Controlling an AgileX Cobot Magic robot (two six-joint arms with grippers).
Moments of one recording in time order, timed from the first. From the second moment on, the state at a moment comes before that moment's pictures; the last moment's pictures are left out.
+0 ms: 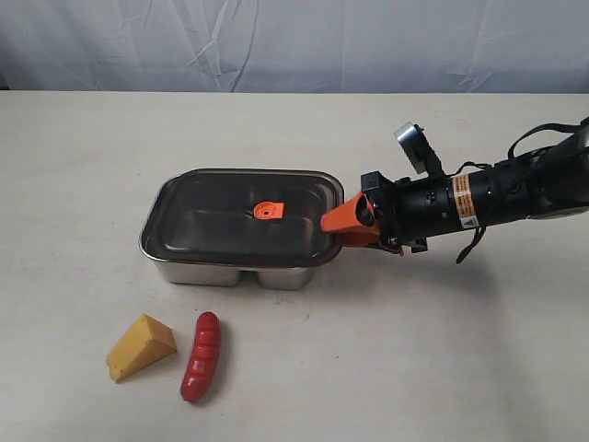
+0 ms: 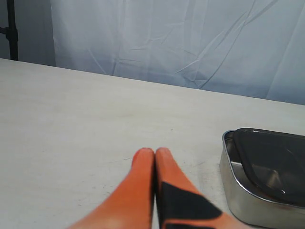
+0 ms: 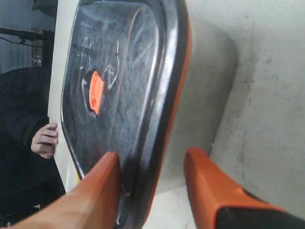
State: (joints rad) left arm 0.01 0.01 0.00 -0.18 0.23 -0.02; right arm 0.27 2.08 -0.93 -1.54 -1.03 1.84
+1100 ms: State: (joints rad) left arm 0.01 0.01 0.00 -0.18 0.23 -0.02; right arm 0.27 1.92 -0.93 -1.48 -1.12 1.80
